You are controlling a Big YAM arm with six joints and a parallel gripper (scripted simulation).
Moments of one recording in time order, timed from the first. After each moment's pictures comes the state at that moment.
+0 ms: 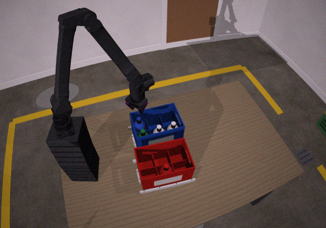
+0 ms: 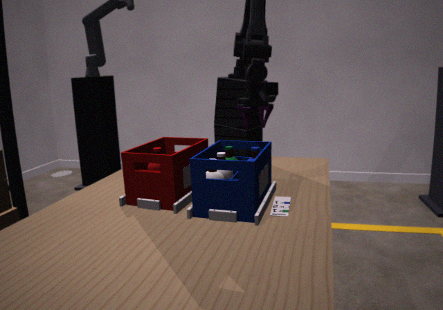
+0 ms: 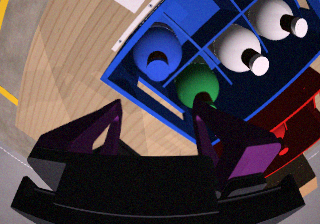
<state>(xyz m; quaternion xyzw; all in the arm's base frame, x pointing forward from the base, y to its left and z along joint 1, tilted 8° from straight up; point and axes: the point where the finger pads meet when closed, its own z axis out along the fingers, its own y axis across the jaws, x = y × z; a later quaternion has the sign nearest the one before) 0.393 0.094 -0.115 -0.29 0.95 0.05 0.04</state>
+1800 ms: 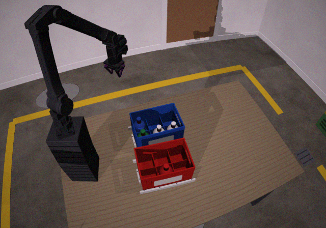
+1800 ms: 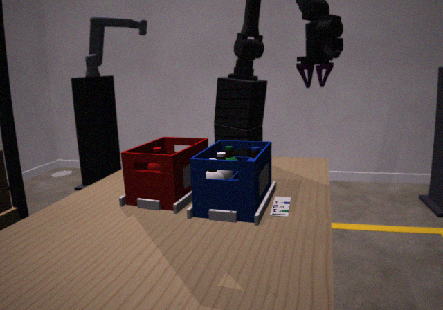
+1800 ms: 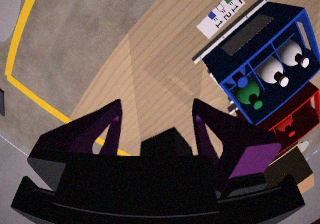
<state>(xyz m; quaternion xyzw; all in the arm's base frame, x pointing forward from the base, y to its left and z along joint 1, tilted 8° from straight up) 0.339 0.272 0.034 -0.30 0.95 0.06 0.05</state>
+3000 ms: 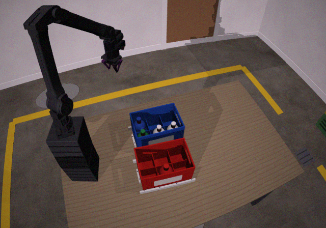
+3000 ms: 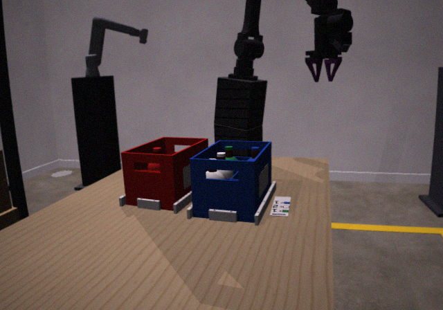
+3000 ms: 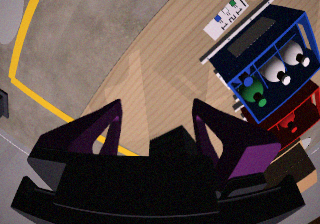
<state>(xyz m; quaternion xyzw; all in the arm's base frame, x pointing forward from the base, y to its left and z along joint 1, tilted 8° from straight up) 0.333 0.298 0.055 -0.29 0.95 0.06 0.04</state>
